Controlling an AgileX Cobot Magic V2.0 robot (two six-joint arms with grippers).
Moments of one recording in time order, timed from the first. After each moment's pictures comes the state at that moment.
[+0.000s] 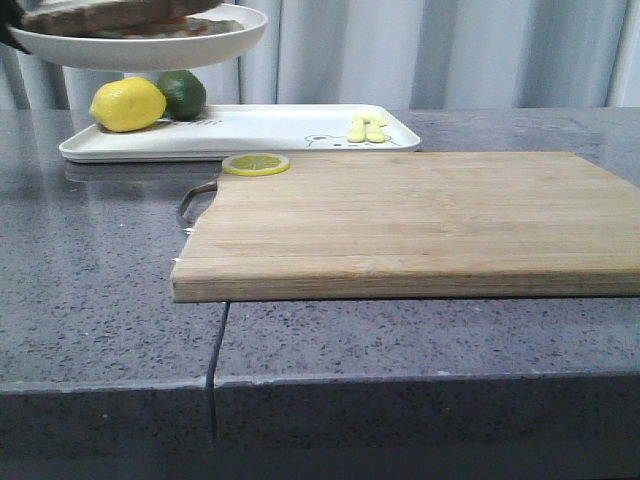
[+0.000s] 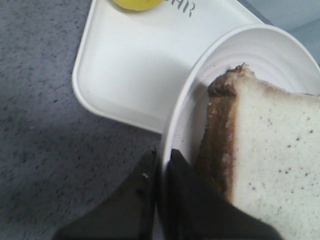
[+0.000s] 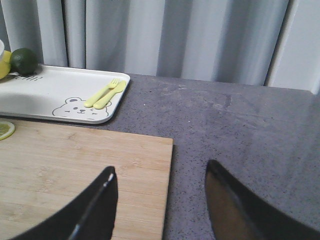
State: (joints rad) left arm 0.00 1.55 -1.28 -0.70 0.65 -0.06; right arm 0.16 0.31 -0.42 0.01 0.29 -0.02
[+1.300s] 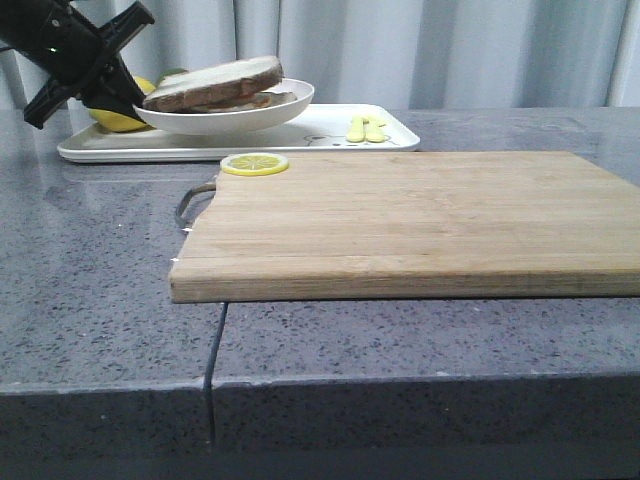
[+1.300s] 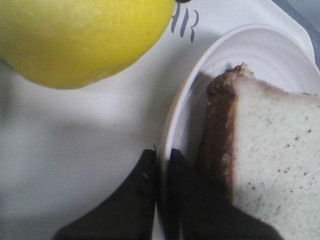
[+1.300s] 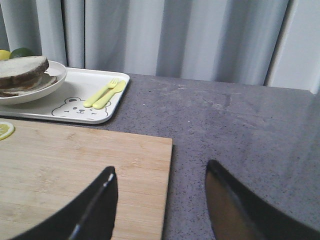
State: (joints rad) left arm -0.01 2.17 -1.89 -0.82 0.81 0.06; right arm 0.16 0.31 -0.42 0.01 0.29 -0.02
